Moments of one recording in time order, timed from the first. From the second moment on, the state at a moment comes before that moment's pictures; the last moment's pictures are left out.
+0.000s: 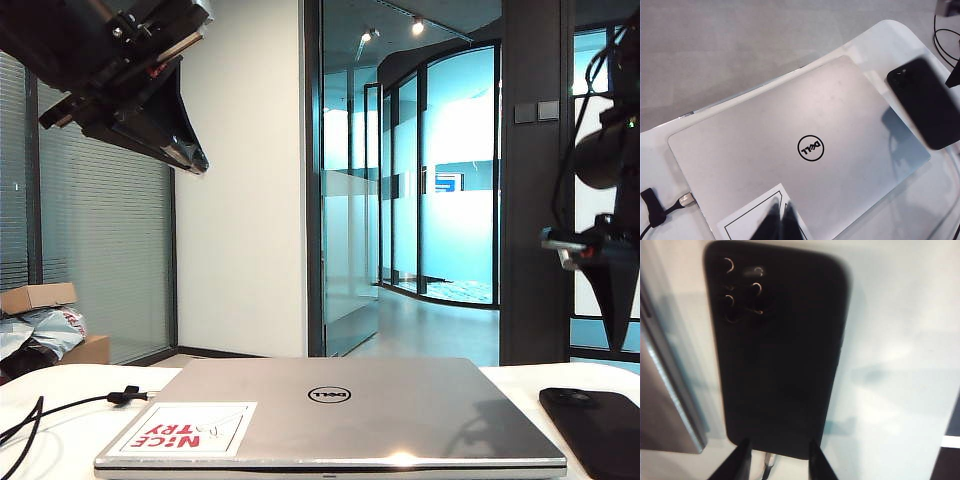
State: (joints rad) left arm -0.48 1.24 0.88 -0.29 0.18 -0.04; right arm 0.02 1.94 1.37 -1.02 -0.15 0.10
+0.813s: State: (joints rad) left arm -0.48 1.21 0.88 -0.33 0.18 -0.04; right arm 0.05 1.59 1.33 -1.03 -0.15 0.08
